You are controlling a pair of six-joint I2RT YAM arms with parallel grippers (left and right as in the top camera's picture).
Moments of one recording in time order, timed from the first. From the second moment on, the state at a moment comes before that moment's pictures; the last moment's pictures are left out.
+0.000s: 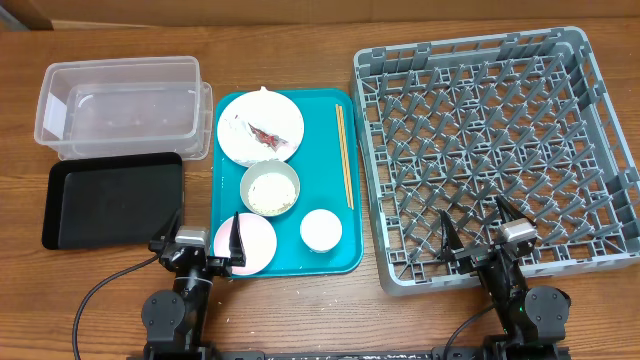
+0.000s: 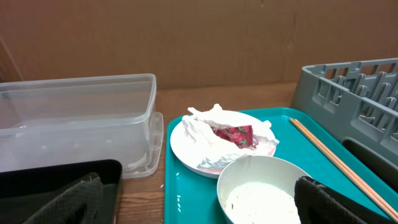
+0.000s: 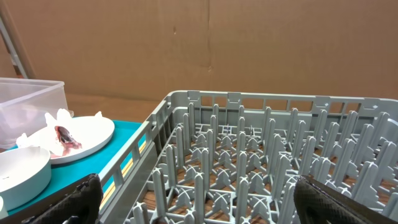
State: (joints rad) left arm 0.00 0.02 0.01 -0.07 0.09 0.01; right arm 0.05 0.01 0.02 -0.01 -0.23 0.01
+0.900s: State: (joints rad) left arm 0.00 0.02 0.01 0.01 0.09 0.01; right arm 0.05 0.01 0.02 0.08 -0.23 0.02
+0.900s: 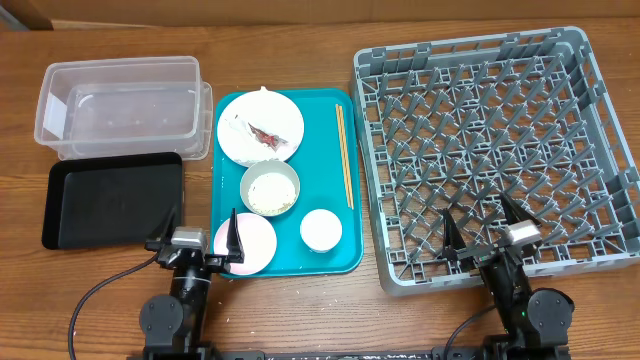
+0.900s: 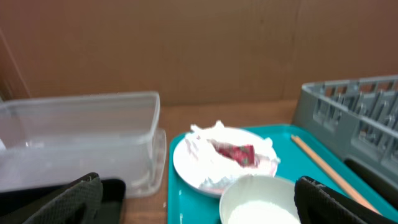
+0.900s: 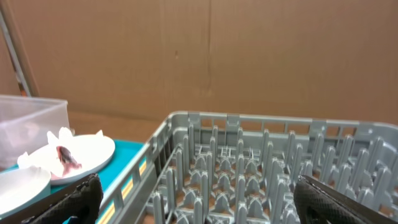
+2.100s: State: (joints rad) left arm 0.00 1.40 1.61 -0.70 0.22 -0.09; right arm 0.05 0.79 0.97 -0.44 -0.20 -0.01
